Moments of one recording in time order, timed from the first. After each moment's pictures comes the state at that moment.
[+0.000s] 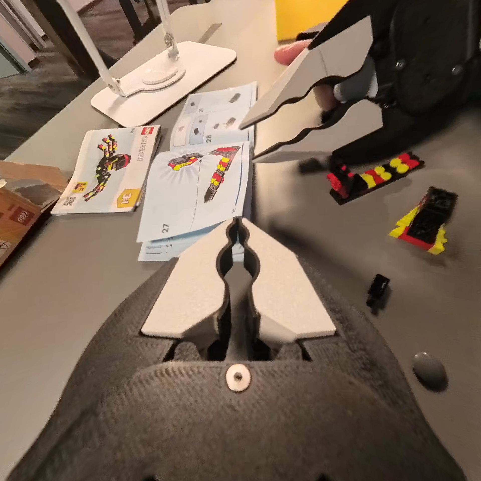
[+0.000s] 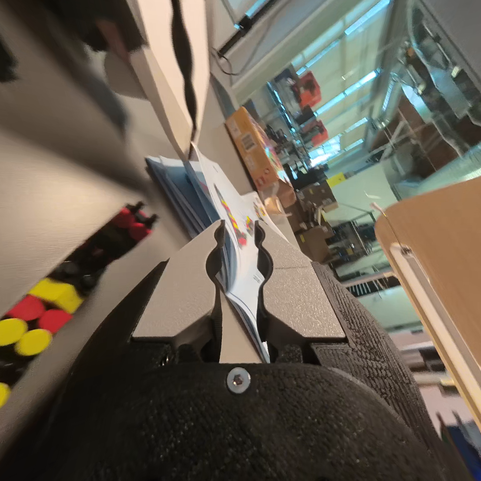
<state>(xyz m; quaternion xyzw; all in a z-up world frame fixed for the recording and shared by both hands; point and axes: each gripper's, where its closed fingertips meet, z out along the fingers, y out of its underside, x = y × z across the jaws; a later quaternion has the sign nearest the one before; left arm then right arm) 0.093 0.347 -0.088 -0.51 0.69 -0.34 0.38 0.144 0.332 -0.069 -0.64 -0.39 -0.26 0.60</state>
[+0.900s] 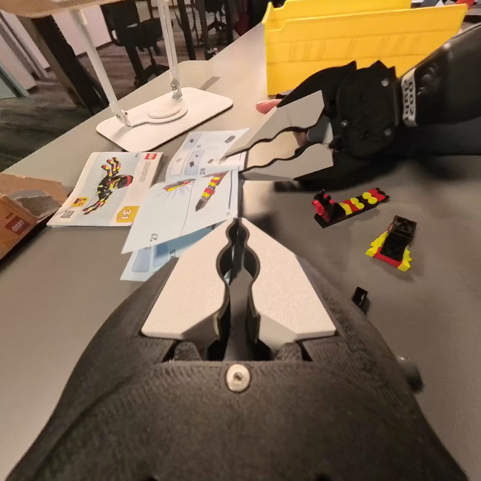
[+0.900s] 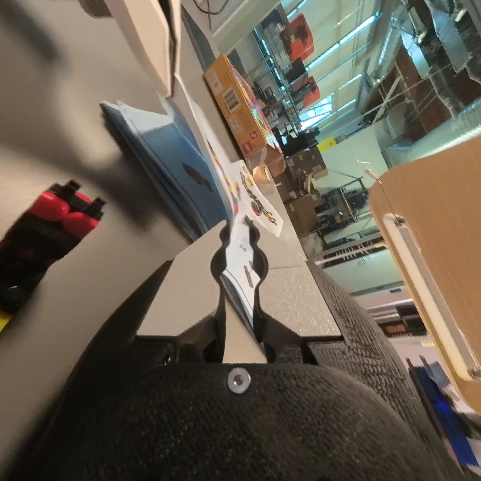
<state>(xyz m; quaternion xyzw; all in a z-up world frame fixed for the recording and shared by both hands) 0.091 0.342 -0.067 -0.50 0.66 -0.41 0.38 0.171 0.345 -0.076 -0.68 -0.36 -0.30 0.57</state>
